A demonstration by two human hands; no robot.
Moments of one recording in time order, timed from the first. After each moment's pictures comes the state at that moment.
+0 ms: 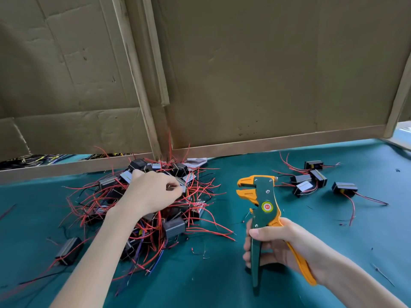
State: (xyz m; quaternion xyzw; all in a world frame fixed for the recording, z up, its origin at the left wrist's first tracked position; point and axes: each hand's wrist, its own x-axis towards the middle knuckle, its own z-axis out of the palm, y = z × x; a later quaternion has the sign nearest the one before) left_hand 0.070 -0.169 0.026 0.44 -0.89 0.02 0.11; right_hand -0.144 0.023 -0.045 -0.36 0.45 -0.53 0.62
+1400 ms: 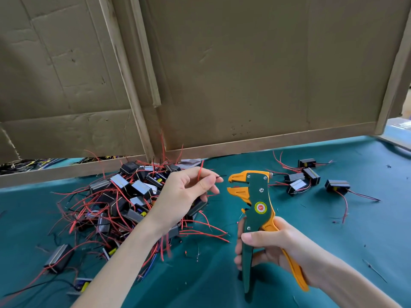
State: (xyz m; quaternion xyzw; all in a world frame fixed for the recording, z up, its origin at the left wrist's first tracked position) left_hand 0.025 -0.110 0.024 0.19 -0.77 -0.50 0.35; right_hand -0.137 0.028 -0.035 -0.41 0.43 -0.54 0.60
